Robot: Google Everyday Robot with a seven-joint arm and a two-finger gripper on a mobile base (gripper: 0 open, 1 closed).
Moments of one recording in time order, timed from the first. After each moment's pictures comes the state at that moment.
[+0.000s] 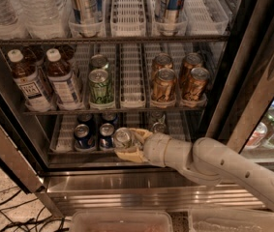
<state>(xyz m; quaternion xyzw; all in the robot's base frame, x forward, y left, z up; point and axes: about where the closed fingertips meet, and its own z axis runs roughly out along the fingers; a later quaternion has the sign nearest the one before) 0.555 0.013 0.691 -0.45 0.64 0.25 0.57</state>
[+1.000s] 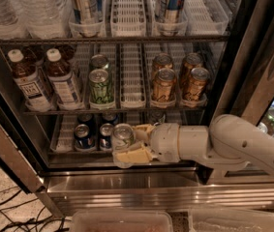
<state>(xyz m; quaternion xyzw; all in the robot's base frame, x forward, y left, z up) 0.483 0.017 0.773 -0.47 0.65 0.36 0.48</state>
